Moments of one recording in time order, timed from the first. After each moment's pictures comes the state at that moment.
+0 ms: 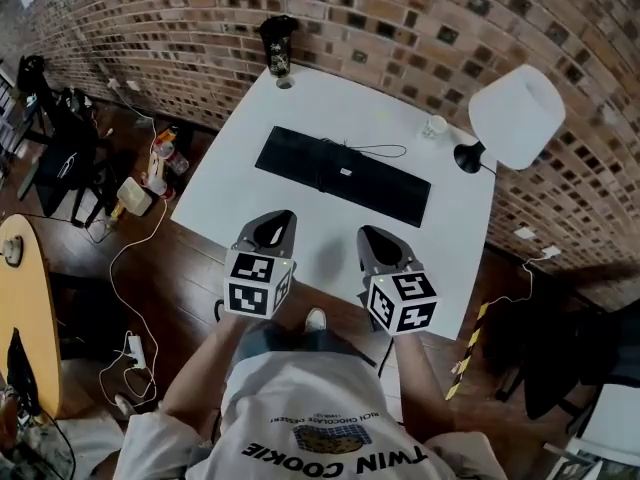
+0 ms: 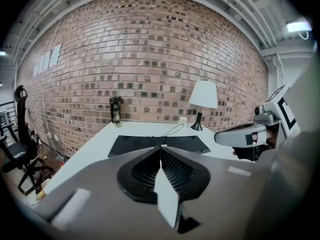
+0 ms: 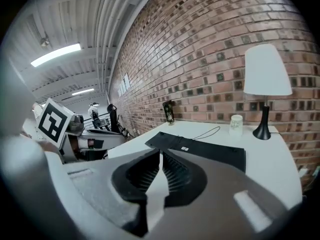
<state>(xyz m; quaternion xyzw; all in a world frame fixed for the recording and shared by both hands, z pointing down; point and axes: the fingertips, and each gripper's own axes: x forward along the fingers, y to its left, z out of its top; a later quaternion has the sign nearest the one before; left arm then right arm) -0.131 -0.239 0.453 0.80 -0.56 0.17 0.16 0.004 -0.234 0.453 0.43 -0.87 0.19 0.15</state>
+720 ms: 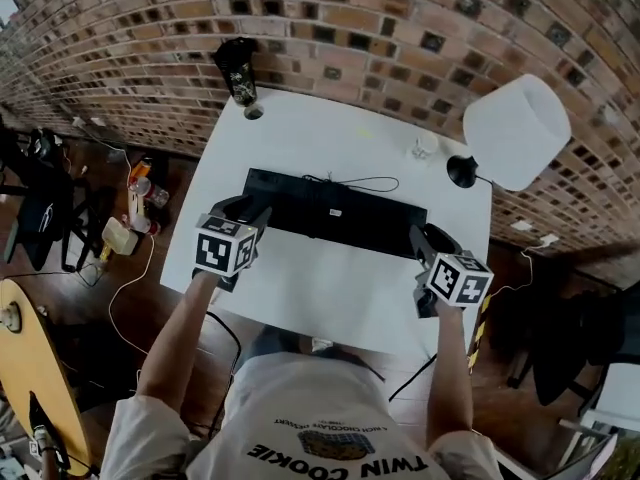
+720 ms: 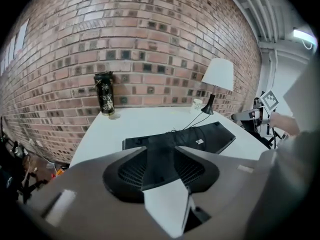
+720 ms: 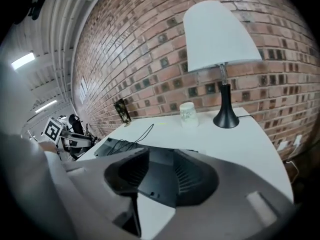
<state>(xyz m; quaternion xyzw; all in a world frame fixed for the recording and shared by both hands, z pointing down) -0.182 -0.407 0.525 0.82 -0.46 0.28 0.21 0.152 -0.372 0.521 0.55 -0.77 0.30 0.13</state>
